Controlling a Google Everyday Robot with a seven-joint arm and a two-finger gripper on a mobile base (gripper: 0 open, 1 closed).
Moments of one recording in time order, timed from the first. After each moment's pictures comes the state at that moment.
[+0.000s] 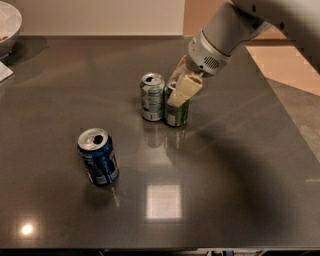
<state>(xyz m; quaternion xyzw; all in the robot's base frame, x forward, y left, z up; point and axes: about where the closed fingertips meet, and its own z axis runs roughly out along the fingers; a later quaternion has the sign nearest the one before) 0.576 -0.047 0.909 -0.67 0.69 0.16 0.23</state>
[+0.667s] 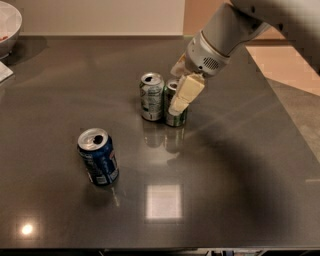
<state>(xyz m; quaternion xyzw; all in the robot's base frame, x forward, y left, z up) 0.576 -0.044 0.907 -0.67 0.69 0.16 0.23</state>
